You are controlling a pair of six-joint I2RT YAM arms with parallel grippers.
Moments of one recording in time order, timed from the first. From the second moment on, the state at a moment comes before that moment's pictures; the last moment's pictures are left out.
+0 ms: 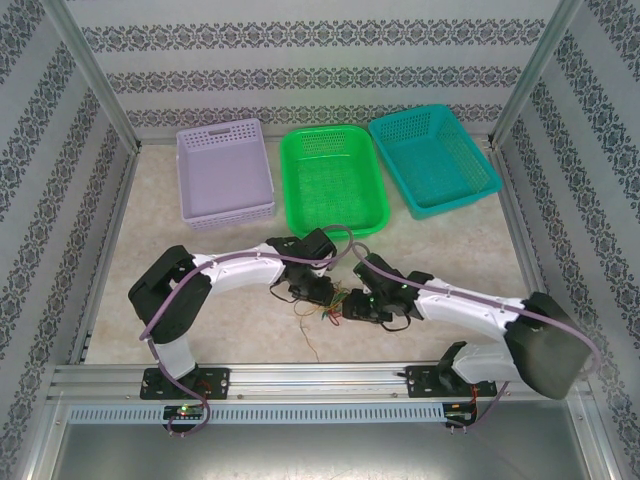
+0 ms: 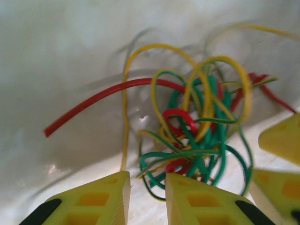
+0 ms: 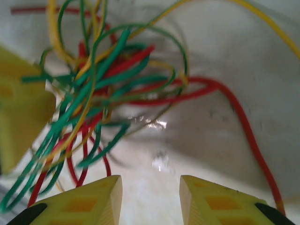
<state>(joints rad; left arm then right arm) -0.83 1.77 1.10 -0.59 0.29 -0.53 0.79 1.30 0.57 -0.41 -0.24 0.91</state>
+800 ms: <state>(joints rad) -0.81 1.78 1.03 -0.54 0.29 -0.63 0.77 1.40 0.55 -0.12 -0.27 1.42</state>
